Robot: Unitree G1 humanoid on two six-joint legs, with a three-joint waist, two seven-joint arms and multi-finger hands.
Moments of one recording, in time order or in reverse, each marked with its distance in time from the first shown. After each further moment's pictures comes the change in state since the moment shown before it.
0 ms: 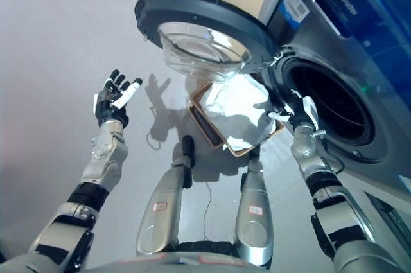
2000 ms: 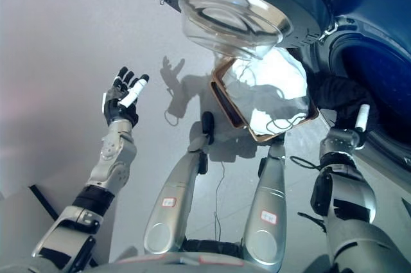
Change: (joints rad) left arm 0.048 -0.022 -0.058 -0.174 -0.092 -0.004 0.059; right arm -0.266 -0.039 -0.688 0.290 1.365 -0.207 -0.049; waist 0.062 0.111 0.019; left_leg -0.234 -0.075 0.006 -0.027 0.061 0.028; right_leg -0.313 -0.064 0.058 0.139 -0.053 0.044
